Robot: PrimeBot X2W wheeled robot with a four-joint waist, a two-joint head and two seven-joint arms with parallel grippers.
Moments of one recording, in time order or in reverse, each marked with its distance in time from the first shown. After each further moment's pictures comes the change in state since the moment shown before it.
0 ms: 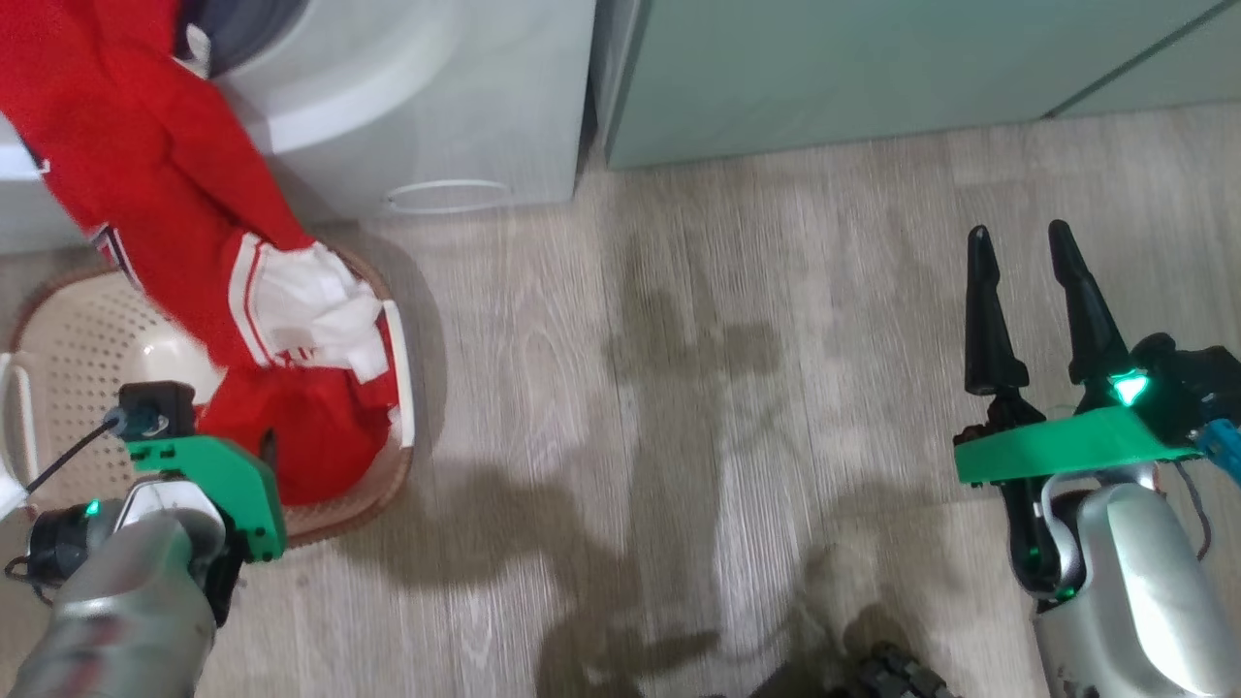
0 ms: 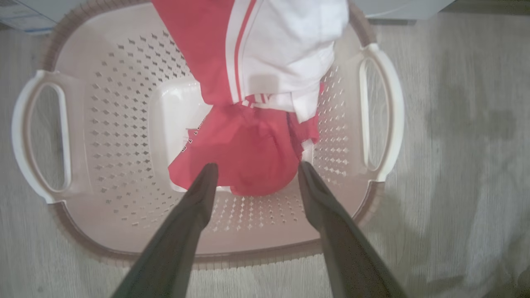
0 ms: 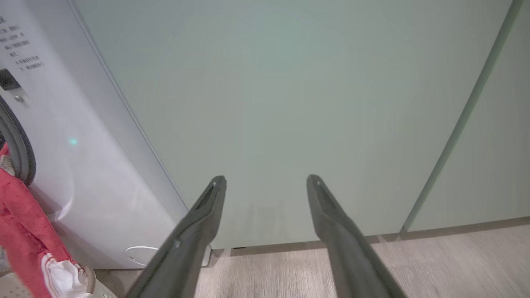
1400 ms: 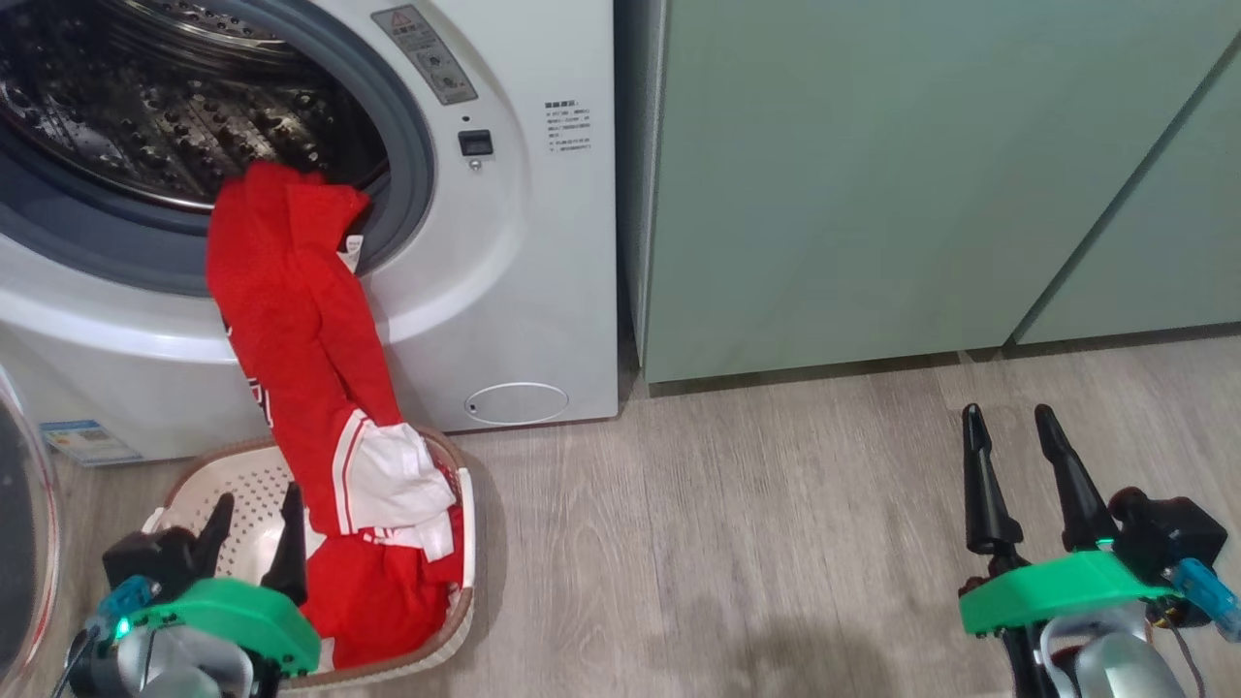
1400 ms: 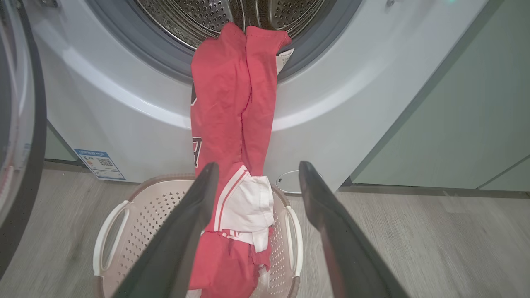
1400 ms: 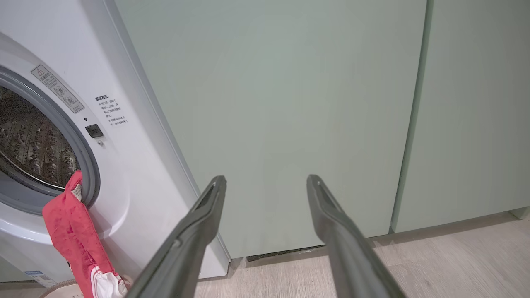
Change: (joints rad) left arm 0.558 -0.031 0.712 -0.690 0.487 0.000 -0.137; right arm 0.234 0.009 -0.026 0.054 0.014 0.000 0.000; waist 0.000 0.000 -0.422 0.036
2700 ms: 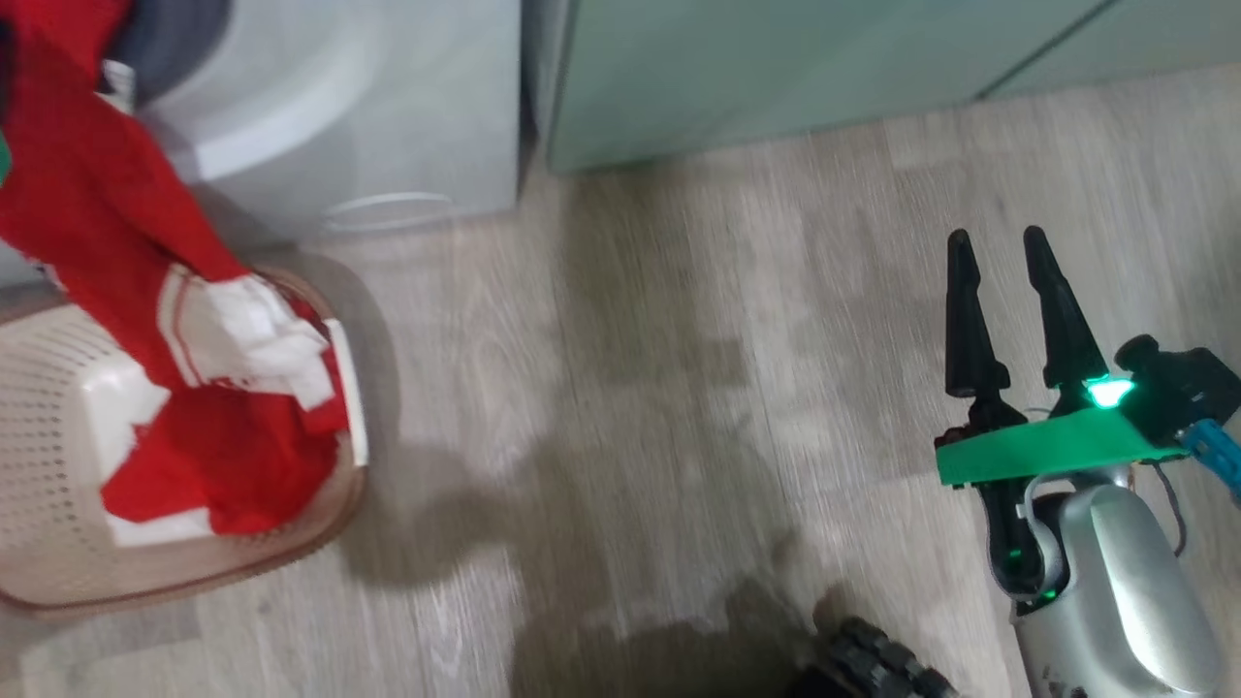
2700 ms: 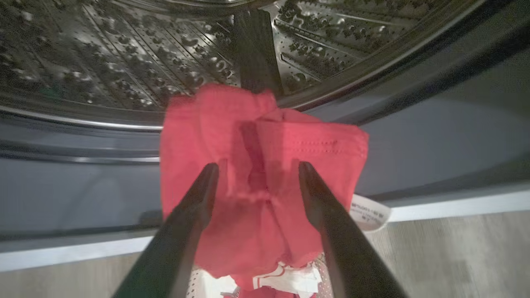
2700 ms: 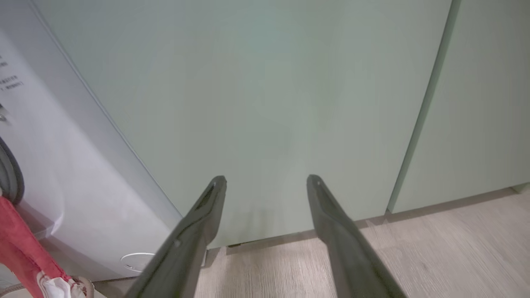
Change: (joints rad) left arm -0.882 0.280 -0.097 0.180 -0.038 -0.062 0.697; right arm -0.235 0.007 0.055 -0.043 0.055 0.000 0.000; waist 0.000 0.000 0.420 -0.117
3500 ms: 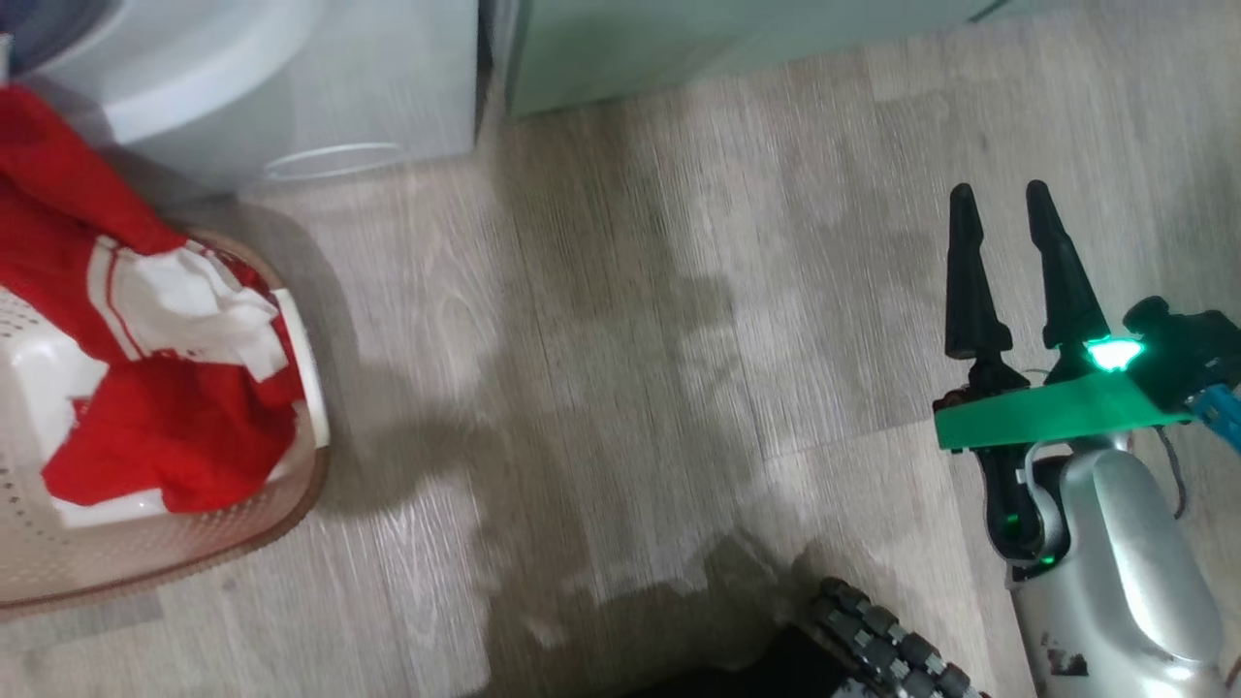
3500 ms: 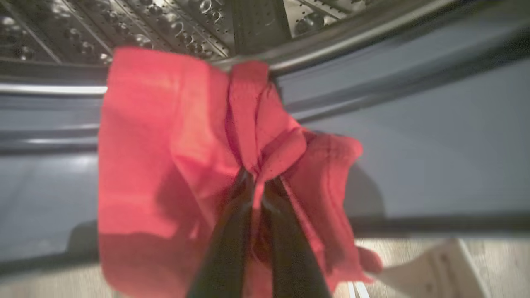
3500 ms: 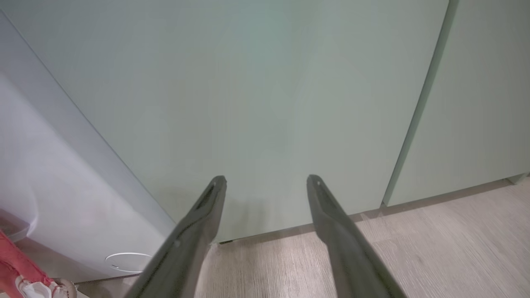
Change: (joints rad) left arm -0.116 0.055 -0.127 0.113 -0.080 -0.008 0.032; right arm -0.060 0.001 0.011 -0.004 0.028 0.000 0.000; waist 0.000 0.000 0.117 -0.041
